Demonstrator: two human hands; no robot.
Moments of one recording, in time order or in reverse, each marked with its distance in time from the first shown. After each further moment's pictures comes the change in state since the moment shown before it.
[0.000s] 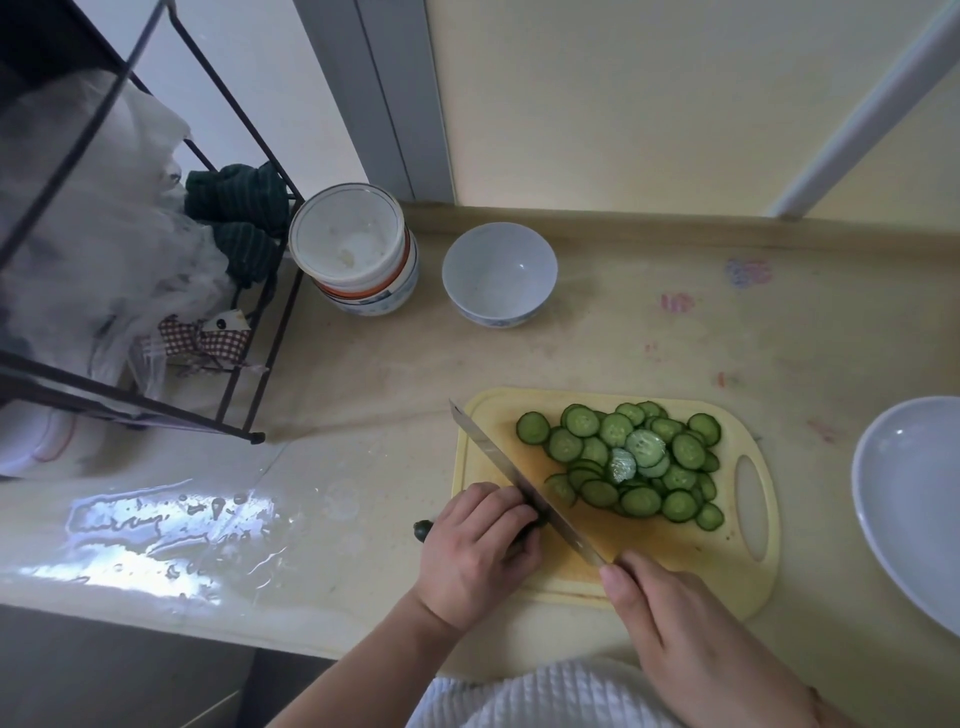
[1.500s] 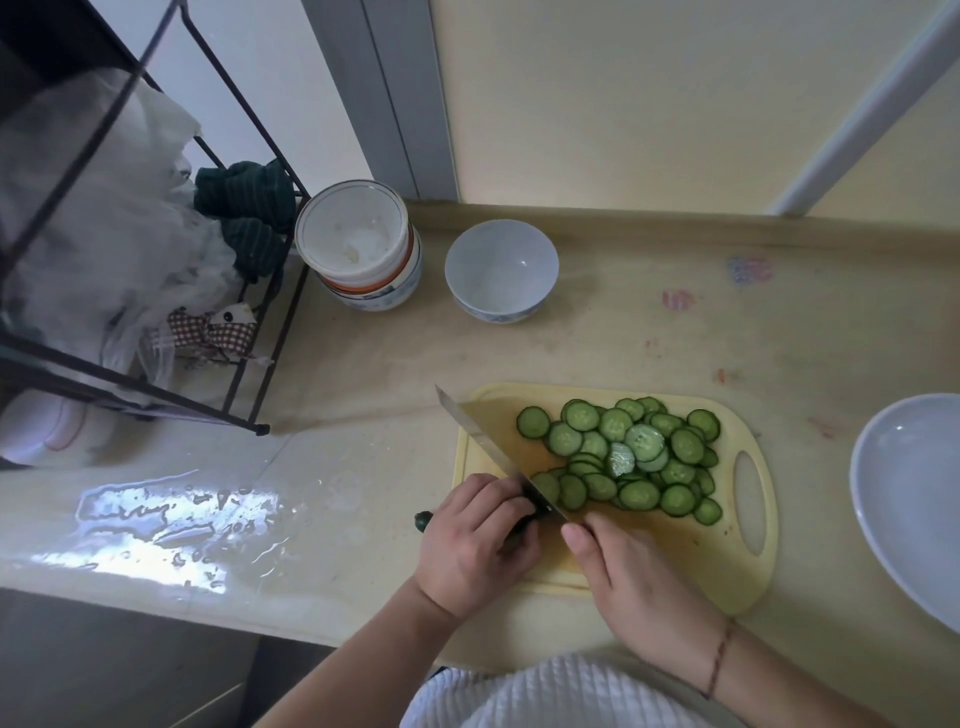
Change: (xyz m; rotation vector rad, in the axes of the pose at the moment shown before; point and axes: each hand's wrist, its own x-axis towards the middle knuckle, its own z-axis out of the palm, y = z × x) left_hand 0.002 0.002 -0.002 -0.022 -0.017 -0.028; right_hand 0.034 -0.001 0.017 -0.052 -0.023 -0.031
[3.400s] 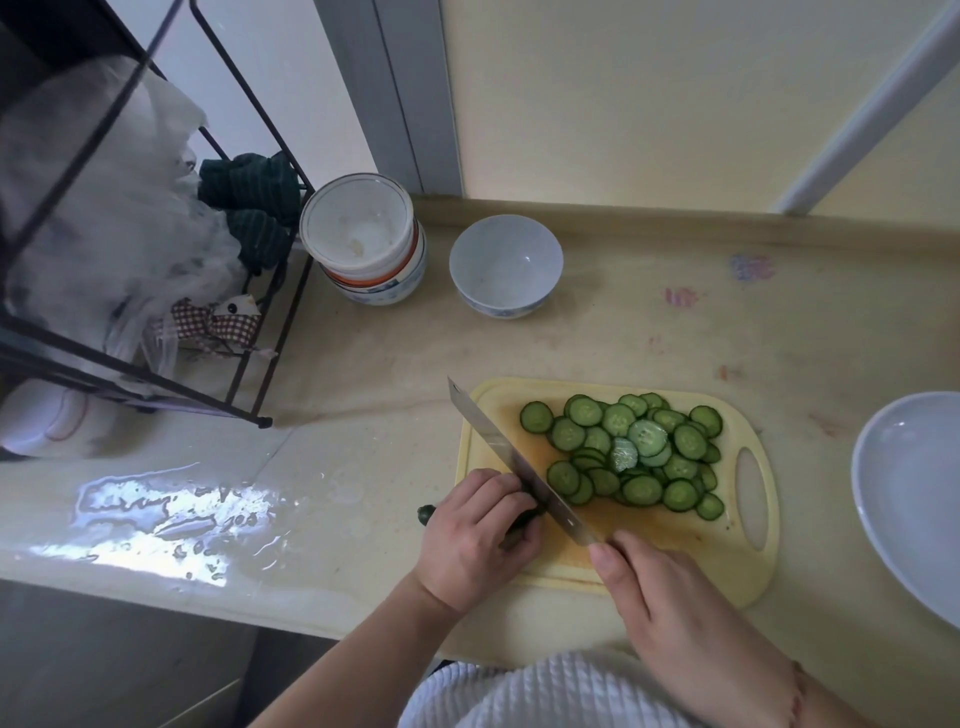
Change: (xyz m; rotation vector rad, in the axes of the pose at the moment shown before) left_hand 0.000 0.000 -0.004 -0.020 0.004 0.008; right_hand -0.032 -0.006 -0.014 0.084 0.056 -0.041
